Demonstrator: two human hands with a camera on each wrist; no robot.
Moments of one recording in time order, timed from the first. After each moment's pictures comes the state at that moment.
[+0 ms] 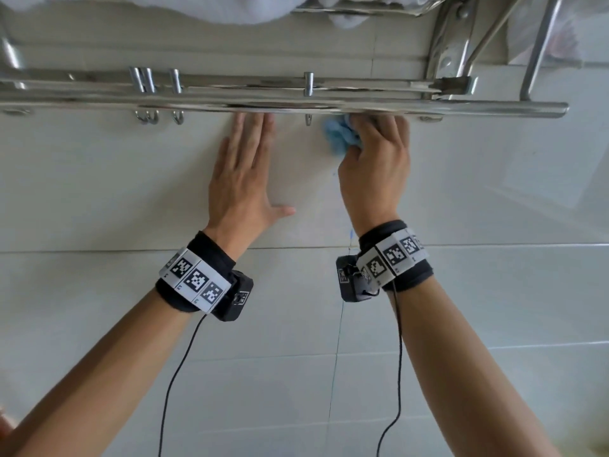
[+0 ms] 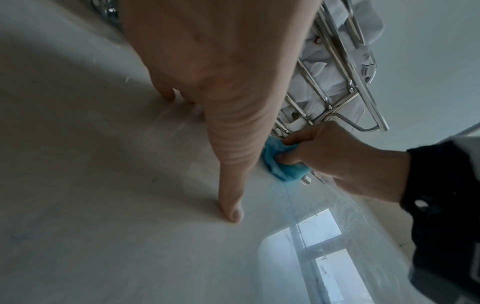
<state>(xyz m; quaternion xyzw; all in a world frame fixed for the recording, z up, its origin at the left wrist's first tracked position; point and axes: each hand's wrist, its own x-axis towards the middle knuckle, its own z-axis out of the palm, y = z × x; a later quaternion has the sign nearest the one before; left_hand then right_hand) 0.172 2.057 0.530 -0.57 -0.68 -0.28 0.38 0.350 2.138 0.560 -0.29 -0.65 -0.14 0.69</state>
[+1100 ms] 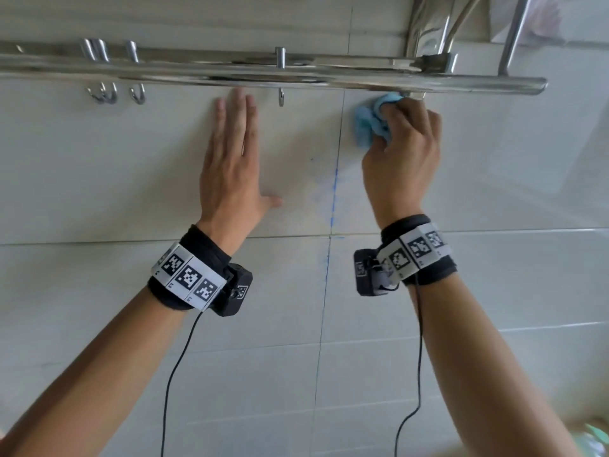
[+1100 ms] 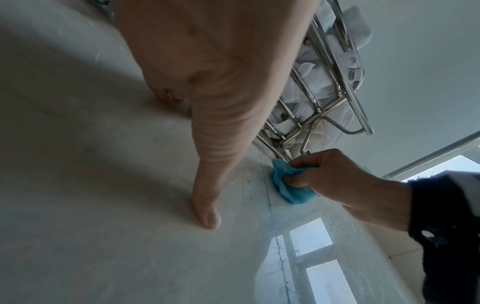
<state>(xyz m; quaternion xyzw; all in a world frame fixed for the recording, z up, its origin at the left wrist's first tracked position) 0.198 2.068 0.524 -0.57 -0.68 -0.32 0.35 0.409 2.162 0.552 -0.36 -0.63 -0.16 0.67</state>
